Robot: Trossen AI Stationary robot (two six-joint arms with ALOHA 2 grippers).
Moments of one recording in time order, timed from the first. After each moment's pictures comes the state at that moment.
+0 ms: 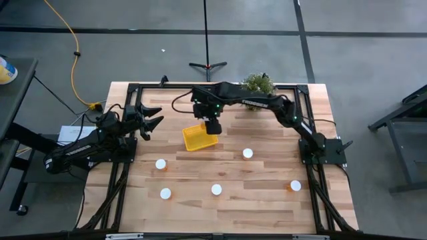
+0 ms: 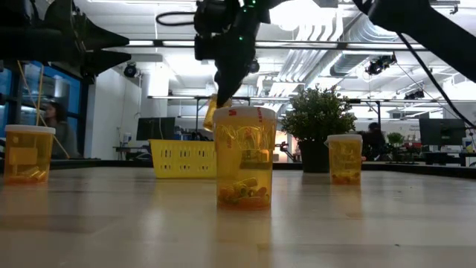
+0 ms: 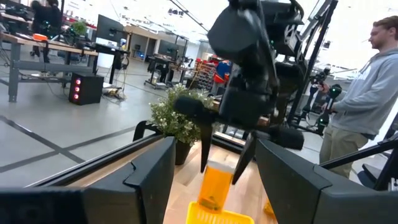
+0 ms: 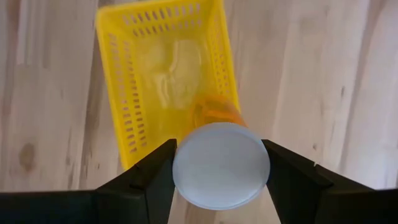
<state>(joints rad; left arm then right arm) 0.41 0.02 0.10 0.07 0.03 -0.27 -0.24 2.32 2.33 -1.26 -0.12 -0.34</state>
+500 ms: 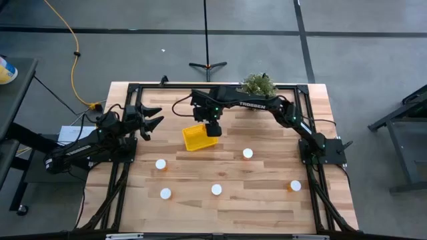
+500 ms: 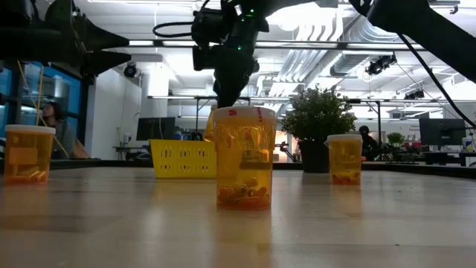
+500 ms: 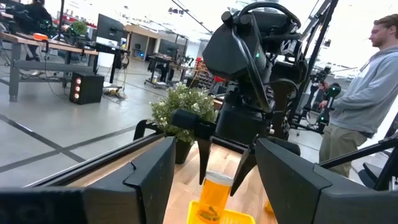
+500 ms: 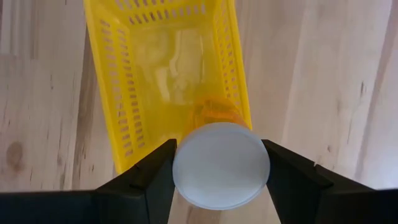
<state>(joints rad) 0.41 0.02 0.10 0.06 0.03 -0.26 -0.23 2.33 2.27 -1.21 -0.13 -0.34</state>
